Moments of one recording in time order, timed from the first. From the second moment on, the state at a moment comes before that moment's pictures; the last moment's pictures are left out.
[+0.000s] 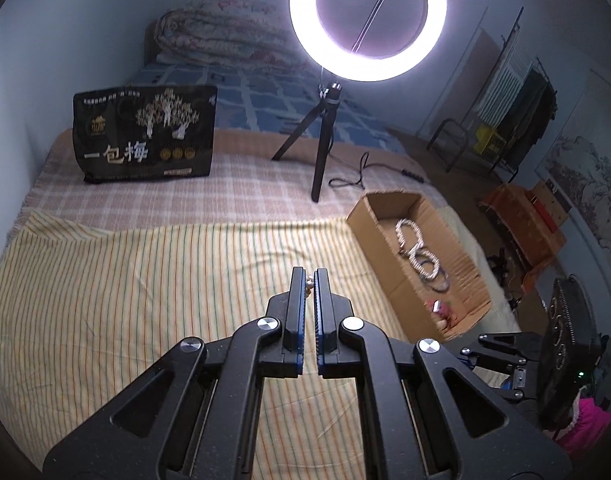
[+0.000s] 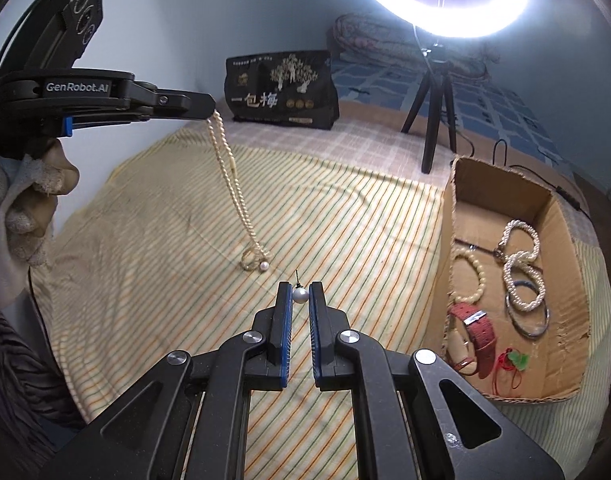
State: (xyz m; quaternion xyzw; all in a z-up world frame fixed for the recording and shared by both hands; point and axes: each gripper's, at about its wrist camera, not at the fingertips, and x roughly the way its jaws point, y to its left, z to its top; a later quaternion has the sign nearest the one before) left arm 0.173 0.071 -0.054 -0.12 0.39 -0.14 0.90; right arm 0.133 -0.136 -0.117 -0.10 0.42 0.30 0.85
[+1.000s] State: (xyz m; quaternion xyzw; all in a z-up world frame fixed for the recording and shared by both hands) left arm 0.187 -0.002 0.026 -0.09 0.33 -0.19 0.92; right arm 0.146 -0.236 -0.052 -0.05 0.37 0.22 0.90
